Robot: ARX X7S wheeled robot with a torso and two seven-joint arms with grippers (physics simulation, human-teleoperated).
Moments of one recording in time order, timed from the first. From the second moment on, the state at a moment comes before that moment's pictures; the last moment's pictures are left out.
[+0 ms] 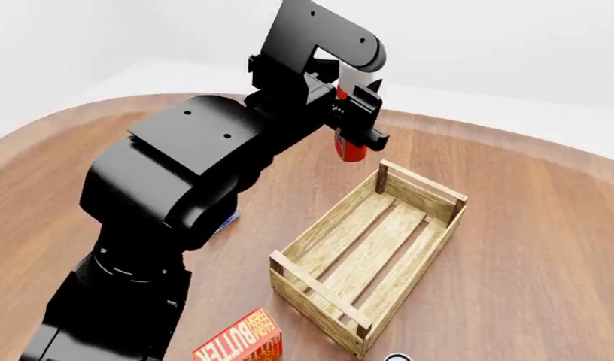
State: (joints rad) left arm -1.18 -0.04 0.42 0.05 -0.42 -1.03 0.16; right arm 0.45 1.11 1.04 -0.82 2.55 1.42 1.50
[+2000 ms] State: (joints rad) left arm -1.21 -0.02 0.89 -0.41 -0.75 -0.45 -0.11; right arm 0.10 1.11 1.37 -0.88 2.49 1.34 1.46
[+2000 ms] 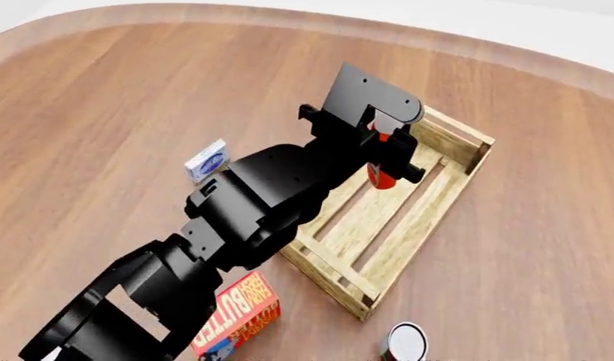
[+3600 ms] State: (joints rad) left arm -1.27 -0.09 1.30 -0.49 -1.06 -0.17 -0.28; right arm -0.01 1.12 1.43 -0.89 2.45 1.30 1.42
